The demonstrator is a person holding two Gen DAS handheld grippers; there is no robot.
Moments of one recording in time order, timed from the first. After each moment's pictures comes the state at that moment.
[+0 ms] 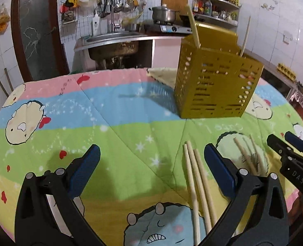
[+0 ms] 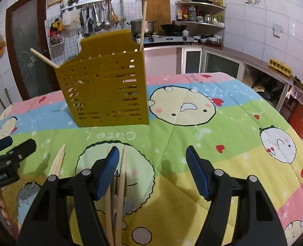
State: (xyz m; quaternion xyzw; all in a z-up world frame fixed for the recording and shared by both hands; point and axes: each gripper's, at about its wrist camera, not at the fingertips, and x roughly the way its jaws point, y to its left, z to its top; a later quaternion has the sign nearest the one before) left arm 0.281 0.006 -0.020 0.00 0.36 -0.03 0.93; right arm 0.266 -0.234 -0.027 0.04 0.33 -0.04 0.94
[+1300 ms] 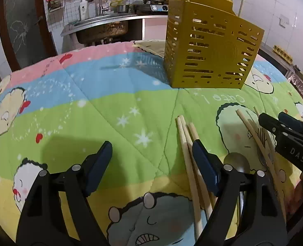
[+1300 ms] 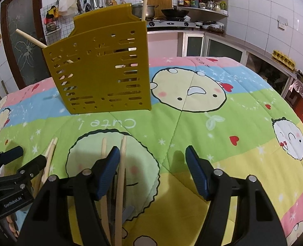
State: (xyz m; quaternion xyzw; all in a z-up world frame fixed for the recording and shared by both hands) left arm 0.285 -0.009 -0.057 0.01 0.42 -0.06 0.90; right arm 0.288 -0.230 -0.046 0.04 0.37 -0.04 0.93
